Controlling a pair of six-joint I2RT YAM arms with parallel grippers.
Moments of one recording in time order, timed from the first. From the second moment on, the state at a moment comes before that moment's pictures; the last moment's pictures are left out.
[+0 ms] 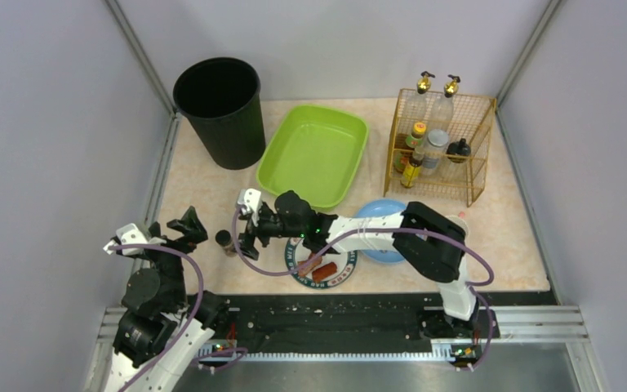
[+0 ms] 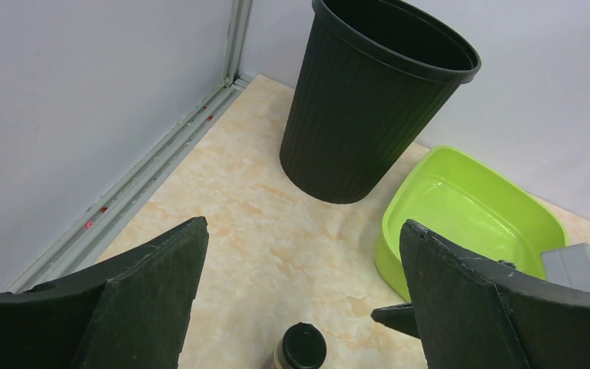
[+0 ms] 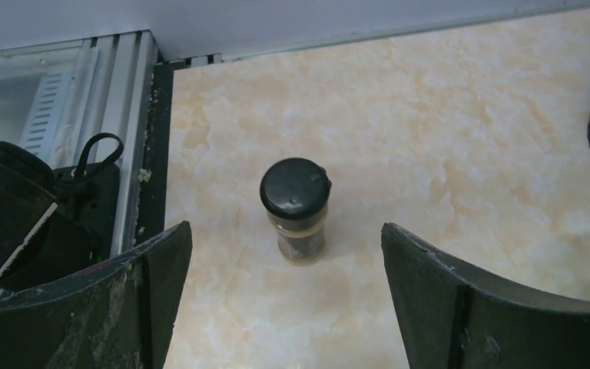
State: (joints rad) left arm -0.51 0.01 0.62 -0.49 -0.80 -0.25; right arm 1.14 1.98 1.29 0.50 -0.30 0.00
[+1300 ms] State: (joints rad) left arm -0.51 0.01 0.62 -0.49 -0.80 -0.24; right arm 1.18 2.29 1.50 0.66 -0.32 -0.06
